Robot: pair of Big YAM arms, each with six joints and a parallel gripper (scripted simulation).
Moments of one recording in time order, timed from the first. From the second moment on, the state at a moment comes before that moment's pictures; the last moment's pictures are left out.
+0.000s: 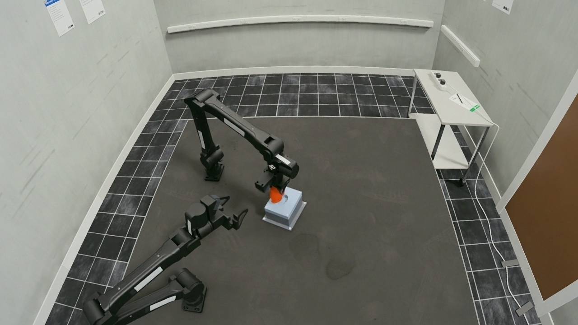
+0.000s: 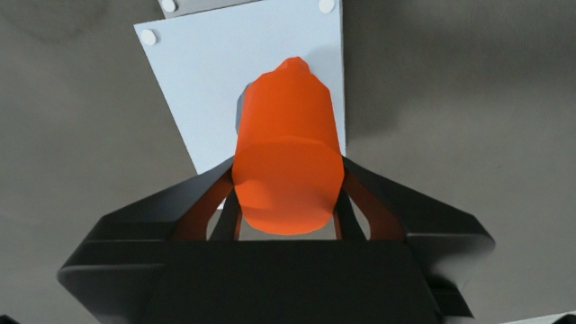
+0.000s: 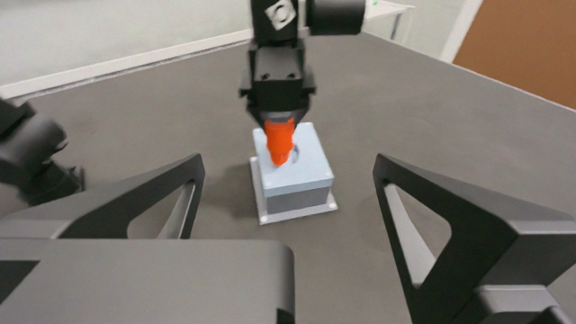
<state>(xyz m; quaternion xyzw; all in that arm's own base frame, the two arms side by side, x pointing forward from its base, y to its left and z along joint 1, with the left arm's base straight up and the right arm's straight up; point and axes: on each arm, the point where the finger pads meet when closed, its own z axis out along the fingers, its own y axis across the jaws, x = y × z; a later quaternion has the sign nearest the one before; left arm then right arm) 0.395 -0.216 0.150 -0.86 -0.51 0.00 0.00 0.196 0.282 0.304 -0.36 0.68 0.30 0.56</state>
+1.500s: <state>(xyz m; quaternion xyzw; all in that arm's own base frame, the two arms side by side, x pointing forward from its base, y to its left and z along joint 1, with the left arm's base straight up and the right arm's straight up) 0.398 -0.210 0.154 -0.83 -0.55 -0.06 0.06 0.188 0.284 0.307 -0.36 0.68 0.30 0.56</state>
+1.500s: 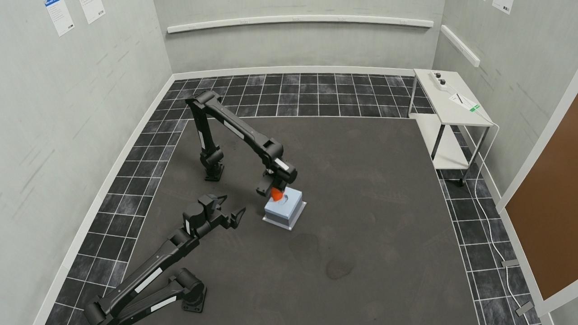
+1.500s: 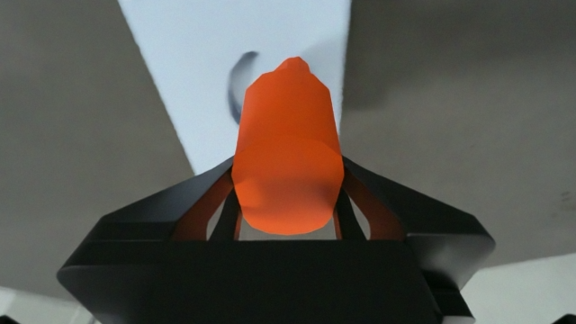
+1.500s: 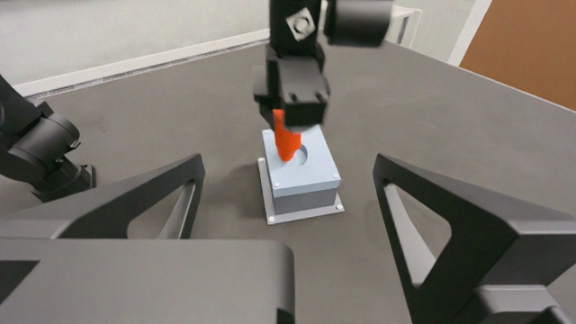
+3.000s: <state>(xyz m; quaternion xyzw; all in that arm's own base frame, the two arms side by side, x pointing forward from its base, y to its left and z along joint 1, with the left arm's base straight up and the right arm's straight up) 0.417 -0.218 0.155 -0.80 -0.58 -0.14 0.10 0.188 0.284 0.307 -0.36 0.68 0.30 0.56</state>
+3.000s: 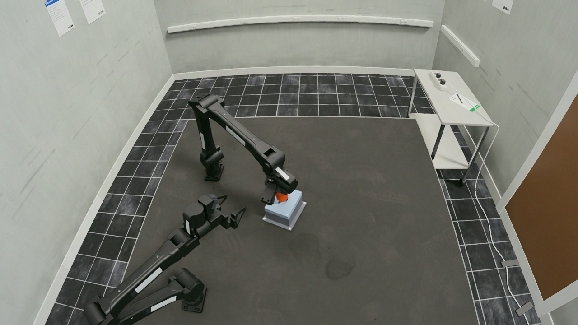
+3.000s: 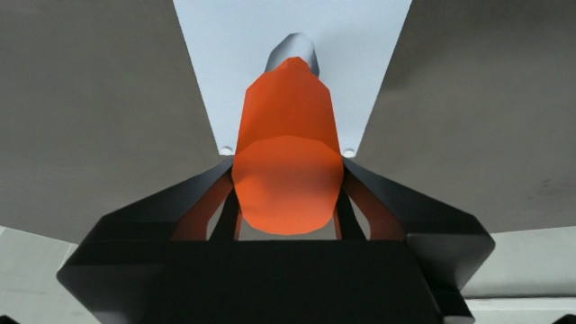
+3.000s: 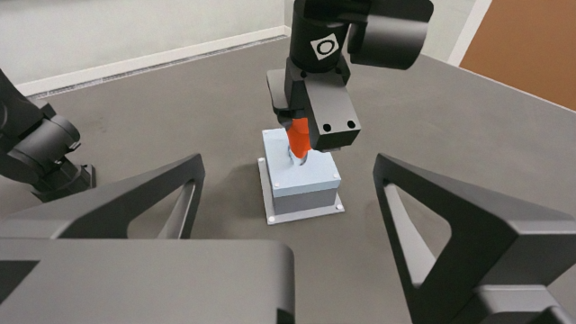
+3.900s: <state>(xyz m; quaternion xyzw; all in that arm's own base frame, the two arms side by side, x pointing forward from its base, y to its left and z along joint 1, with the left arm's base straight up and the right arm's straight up) 0.420 -0.225 0.154 -0.81 -0.57 -0.13 0.10 0.188 0.284 0.307 -0.36 0.68 0.30 0.56</state>
